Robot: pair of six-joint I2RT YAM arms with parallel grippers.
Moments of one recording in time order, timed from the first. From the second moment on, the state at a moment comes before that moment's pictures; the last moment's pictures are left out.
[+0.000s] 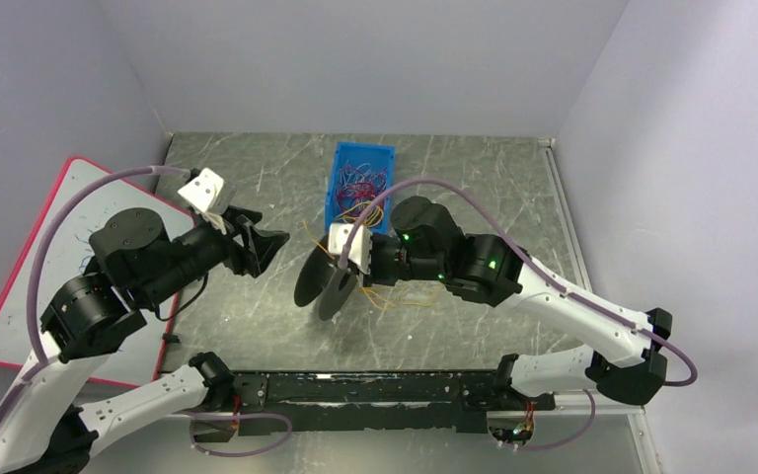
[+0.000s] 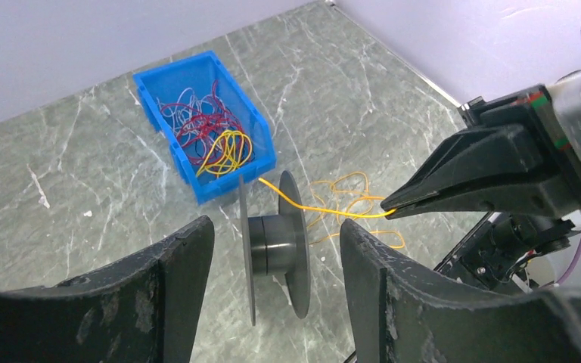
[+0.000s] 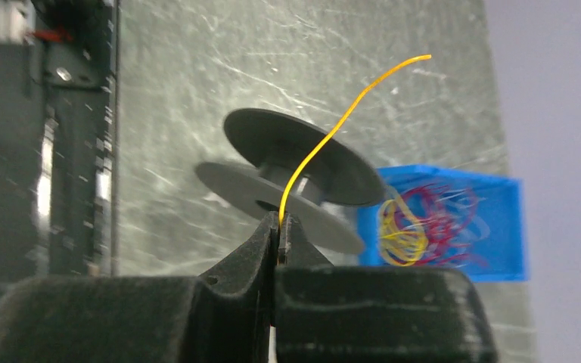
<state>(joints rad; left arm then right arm) -0.80 0.76 1.36 -0.75 -0.08 -0.16 1.13 1.22 1.39 -0.65 -0.15 -0.62</state>
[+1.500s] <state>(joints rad) -0.80 0.82 0.97 -0.67 -0.10 -0.22 0.77 1.60 1.50 -0.85 -0.92 0.03</state>
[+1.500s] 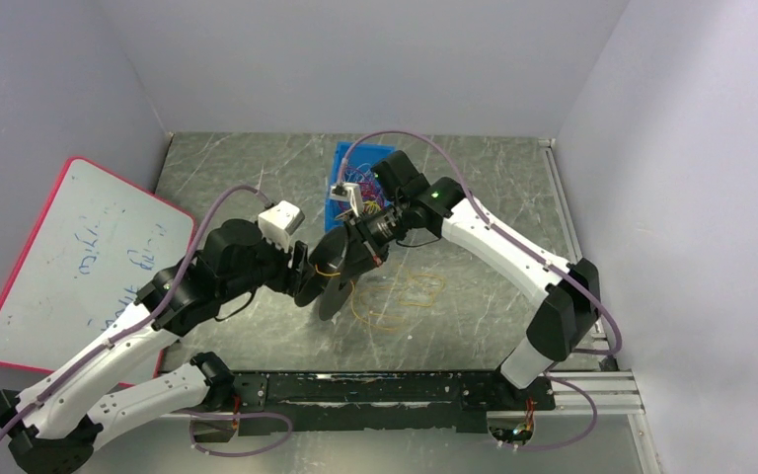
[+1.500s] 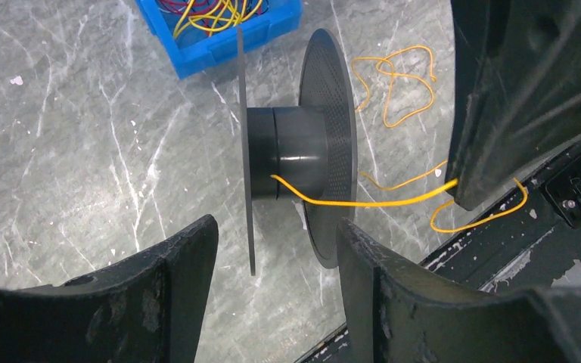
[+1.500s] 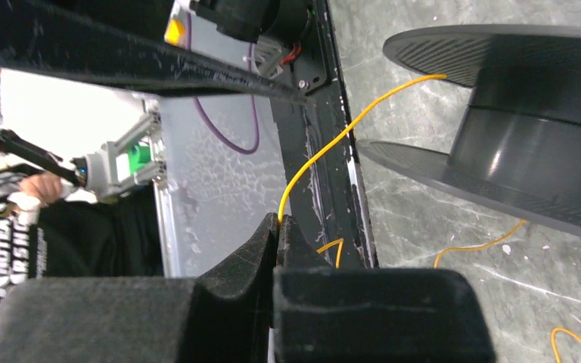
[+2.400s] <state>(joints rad) -0.80 0.90 0.92 -0.55 -0.12 -0.17 0.63 1.71 1.51 -0.61 -1.06 0.48</state>
